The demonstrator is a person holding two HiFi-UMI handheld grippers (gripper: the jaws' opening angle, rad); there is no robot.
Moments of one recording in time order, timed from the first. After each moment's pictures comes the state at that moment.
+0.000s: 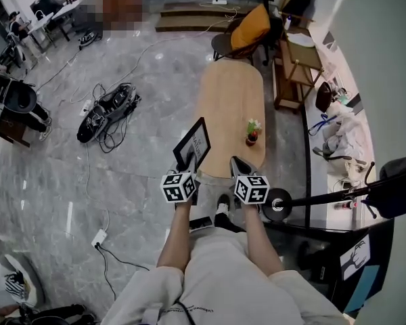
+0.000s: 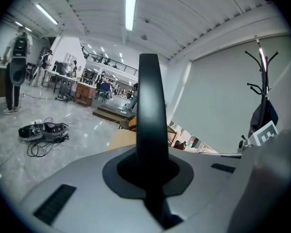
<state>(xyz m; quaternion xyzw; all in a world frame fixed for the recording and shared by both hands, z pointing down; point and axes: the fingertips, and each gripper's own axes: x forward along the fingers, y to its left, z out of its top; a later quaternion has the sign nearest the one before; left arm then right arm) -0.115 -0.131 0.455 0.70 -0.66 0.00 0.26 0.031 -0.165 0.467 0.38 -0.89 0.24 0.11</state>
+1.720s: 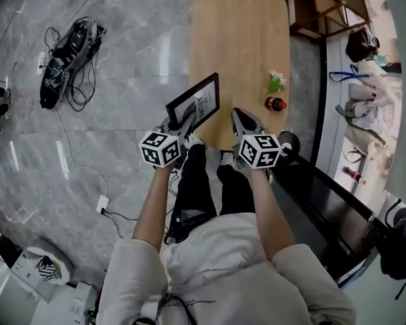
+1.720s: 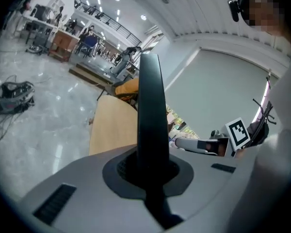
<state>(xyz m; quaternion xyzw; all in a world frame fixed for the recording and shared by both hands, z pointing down) -0.262 -0.413 0.702 0.77 -0.47 0.04 0.43 -0.142 -0.452 0.694 0.38 -0.83 0.35 0.20</state>
